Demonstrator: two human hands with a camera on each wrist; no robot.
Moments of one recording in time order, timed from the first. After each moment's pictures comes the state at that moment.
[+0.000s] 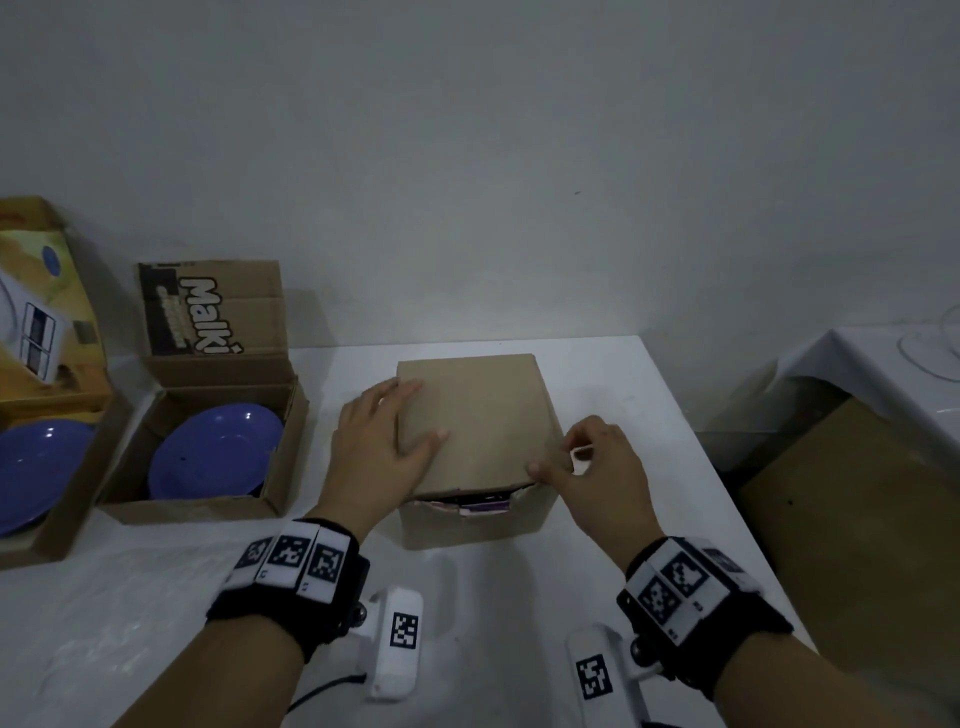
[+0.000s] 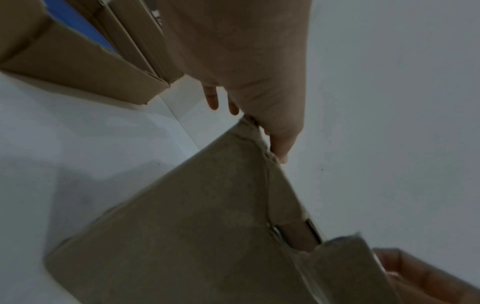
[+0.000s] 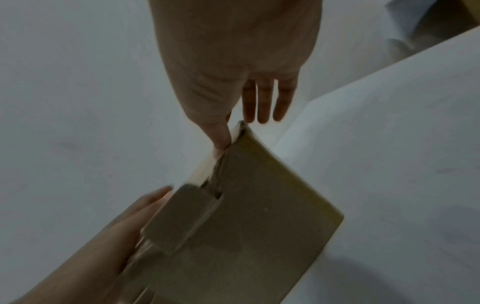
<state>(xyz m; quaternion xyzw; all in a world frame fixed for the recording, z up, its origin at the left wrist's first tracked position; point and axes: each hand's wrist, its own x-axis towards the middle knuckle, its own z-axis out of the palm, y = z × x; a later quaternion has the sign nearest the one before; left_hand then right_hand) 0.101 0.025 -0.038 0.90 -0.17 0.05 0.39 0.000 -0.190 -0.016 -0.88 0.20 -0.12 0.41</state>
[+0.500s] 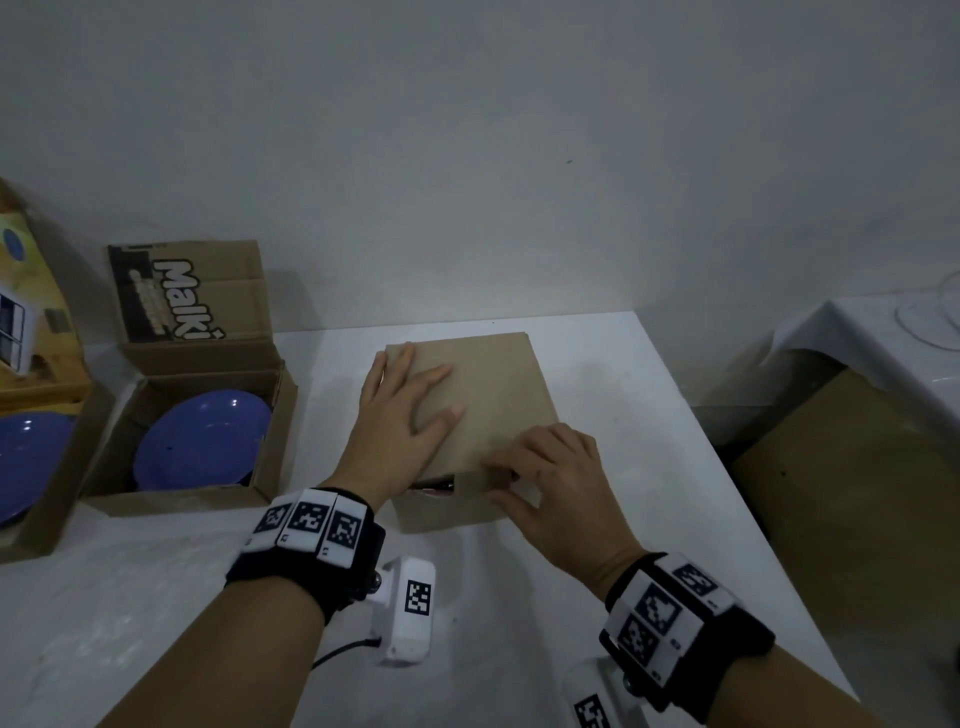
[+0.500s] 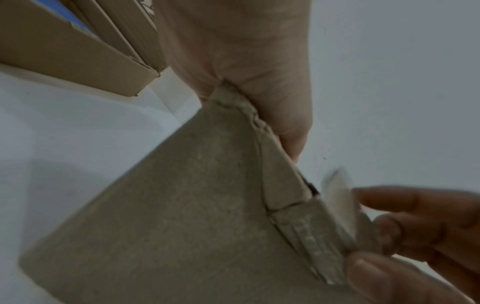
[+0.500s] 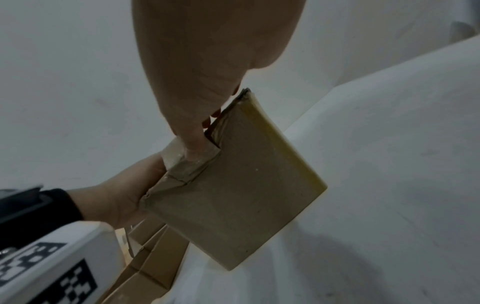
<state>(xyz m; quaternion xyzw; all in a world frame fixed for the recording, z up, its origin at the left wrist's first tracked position) 0.103 0.003 -0.035 0.89 -0.22 -0.03 0.39 -0.017 -0.165 -0.030 -0.96 -0.08 -0.20 0.19</state>
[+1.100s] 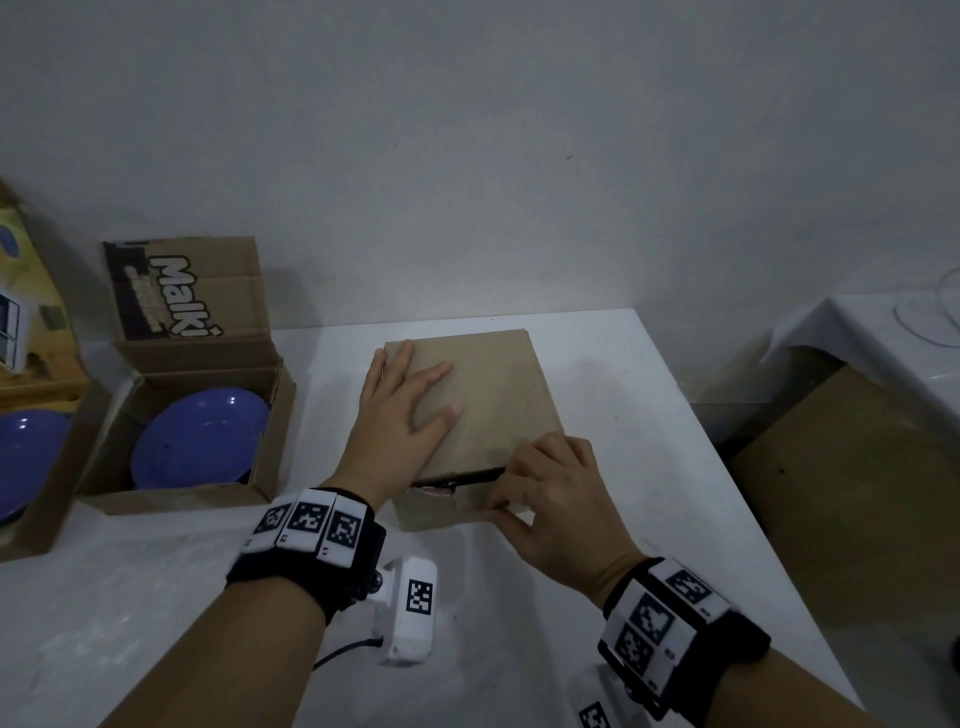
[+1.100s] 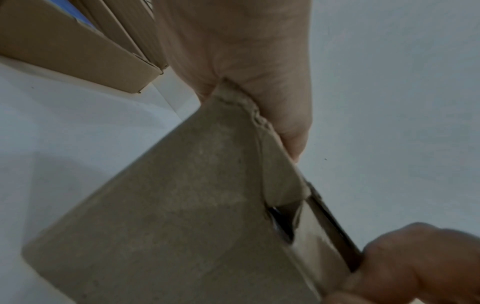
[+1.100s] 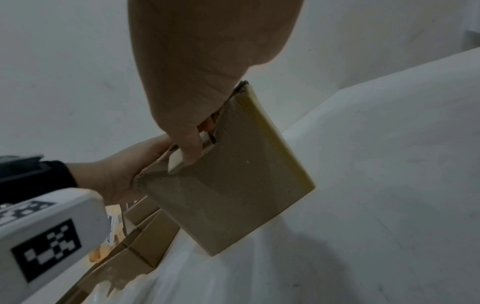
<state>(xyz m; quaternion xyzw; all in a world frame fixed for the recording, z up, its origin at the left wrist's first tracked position) 0.102 0.003 -0.038 0.89 -0.22 -0.03 0.40 -0.023 -0.163 -0.036 -0.96 -0.11 -0.21 0.12</state>
